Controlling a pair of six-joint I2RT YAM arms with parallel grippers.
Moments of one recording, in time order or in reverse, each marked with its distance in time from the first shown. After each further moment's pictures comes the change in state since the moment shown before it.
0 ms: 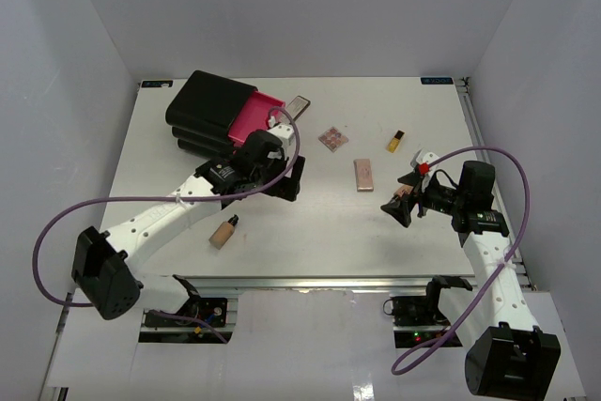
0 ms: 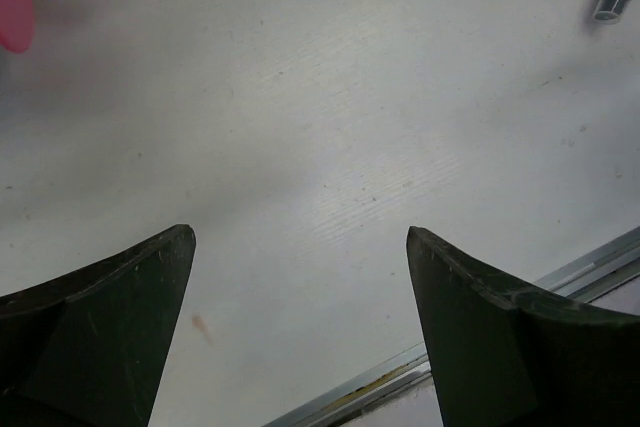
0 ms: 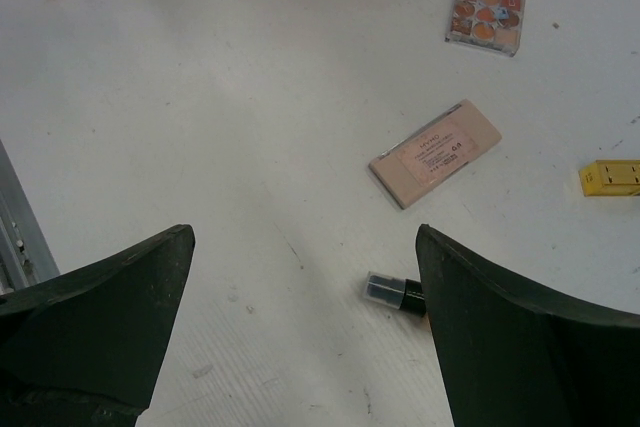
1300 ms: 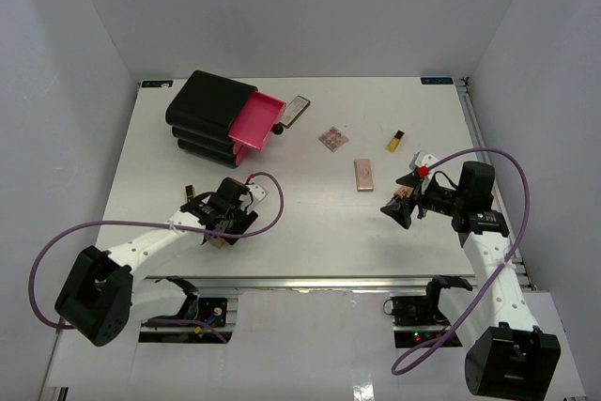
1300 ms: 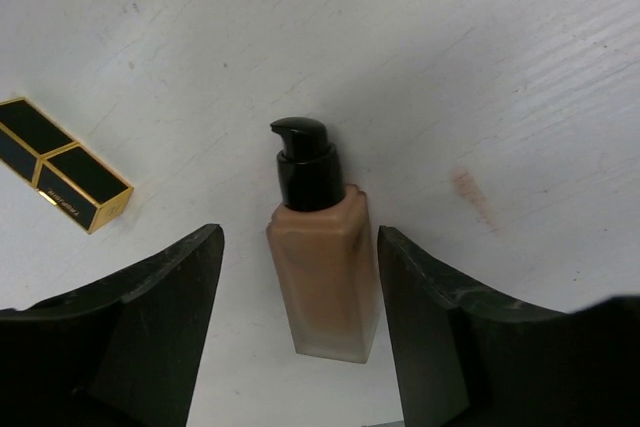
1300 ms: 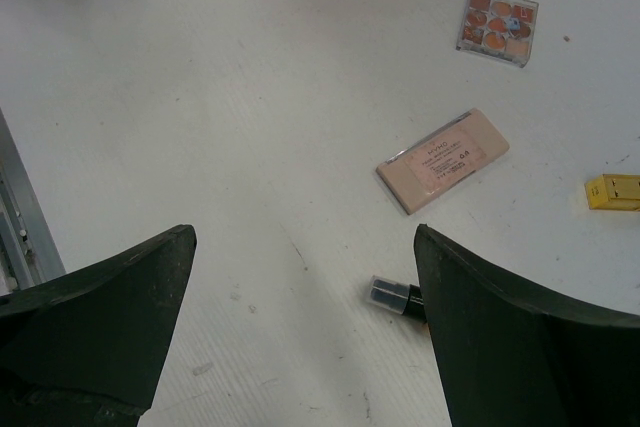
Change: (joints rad) left arm 0.168 -0.171 -0.563 0.094 -0.164 0.540; right arm 0.000 -0.001 0.000 -0.022 -0.030 -0.046
